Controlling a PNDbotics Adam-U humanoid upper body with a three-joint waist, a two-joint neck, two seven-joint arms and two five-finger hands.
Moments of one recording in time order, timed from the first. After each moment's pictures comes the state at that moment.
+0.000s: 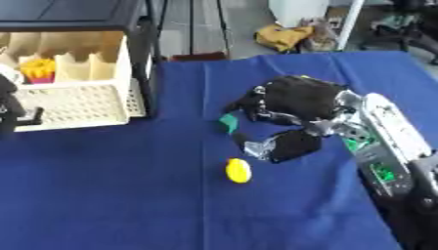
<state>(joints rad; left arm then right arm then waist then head) -0.46 0.36 -0.10 -1.99 0.17 -0.07 -0.04 -0.74 -0.52 0.17 -1.68 0.87 -0.52 0.63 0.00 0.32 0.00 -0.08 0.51</state>
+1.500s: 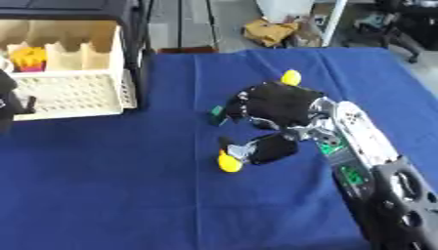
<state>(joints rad) -0.45 0.38 -0.10 -1.99 0.15 -0.03 -0.06 -0.69 -0.43 0.18 -1.69 1.04 -0.54 0.61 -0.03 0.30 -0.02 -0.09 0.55</state>
